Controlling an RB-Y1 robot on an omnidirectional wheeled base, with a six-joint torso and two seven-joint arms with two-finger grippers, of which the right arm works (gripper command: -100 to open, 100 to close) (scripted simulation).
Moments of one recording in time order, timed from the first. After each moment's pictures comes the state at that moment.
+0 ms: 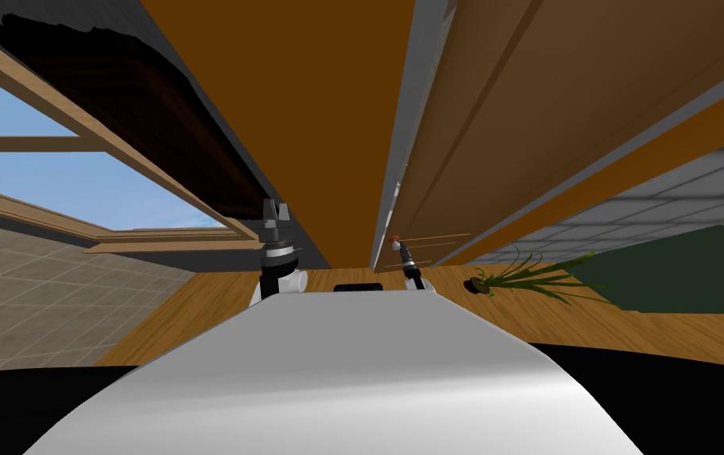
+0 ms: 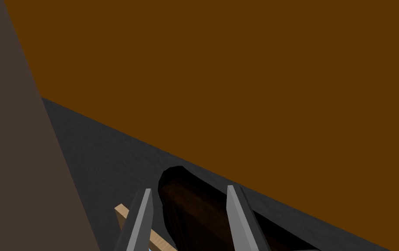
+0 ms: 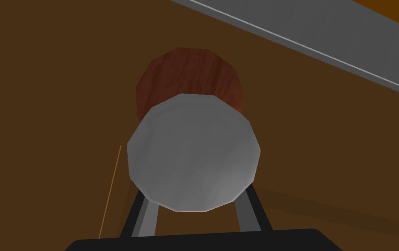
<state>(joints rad) 0.00 -0.20 -0.07 -0.77 0.12 -0.86 0.11</state>
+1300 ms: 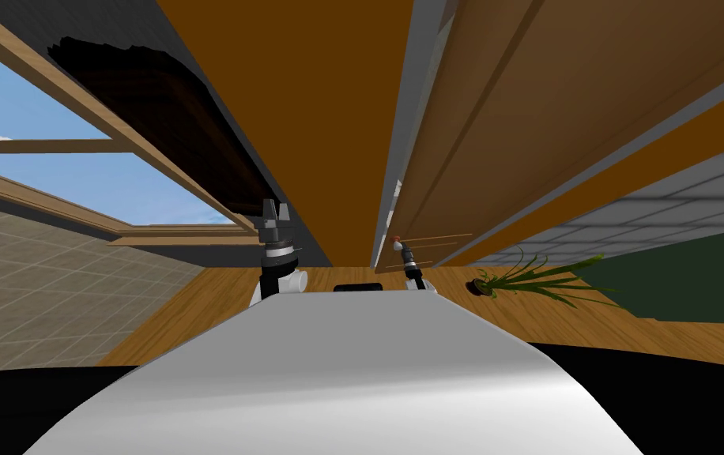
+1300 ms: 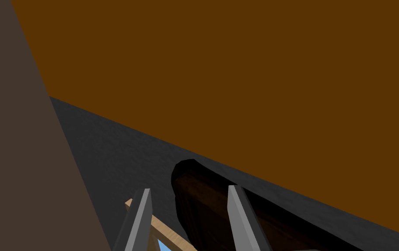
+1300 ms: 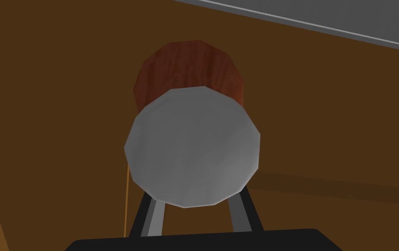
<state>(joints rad) -0.01 -0.22 -0.06 -0.74 0.08 -0.87 -0.02</state>
